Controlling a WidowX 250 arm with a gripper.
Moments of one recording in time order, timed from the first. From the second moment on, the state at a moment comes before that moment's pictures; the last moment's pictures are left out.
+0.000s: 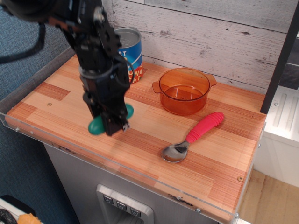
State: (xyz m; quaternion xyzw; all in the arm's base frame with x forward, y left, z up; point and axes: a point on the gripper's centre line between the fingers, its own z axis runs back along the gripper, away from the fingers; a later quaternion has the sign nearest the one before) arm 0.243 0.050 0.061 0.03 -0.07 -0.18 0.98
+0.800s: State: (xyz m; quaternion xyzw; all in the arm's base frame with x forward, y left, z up) arm 0.332 0.012 0.077 0.05 -0.02 -0.15 0.99
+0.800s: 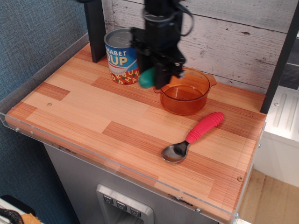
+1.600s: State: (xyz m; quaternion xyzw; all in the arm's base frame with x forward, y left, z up) arm 0.359 0.006 0.056 0.07 0.02 -0.15 0.99
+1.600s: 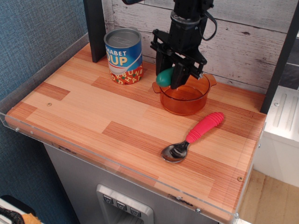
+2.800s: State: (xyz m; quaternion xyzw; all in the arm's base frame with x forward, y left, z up) arm 0.359 0.008 0.077 0.05 -0.04 -0.13 0.99
